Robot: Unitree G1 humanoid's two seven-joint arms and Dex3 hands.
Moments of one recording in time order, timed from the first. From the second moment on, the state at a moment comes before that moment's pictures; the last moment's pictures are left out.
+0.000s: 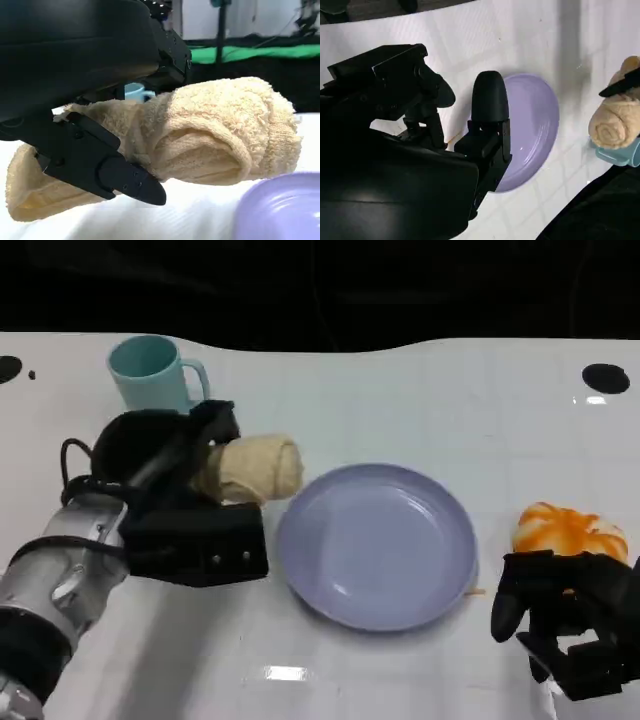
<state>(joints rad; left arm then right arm) -0.64 0.35 -0.45 0.65 0.69 -0.18 0.18 0.06 -0.43 0.09 -0.38 0.02 0.39 0.46</state>
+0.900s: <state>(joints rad) -0.63 0.14 -0.54 0.55 0.70 -0.12 -0.03 0.10 -0.44 0.09 -0.44 0.05 0.42 0.47</state>
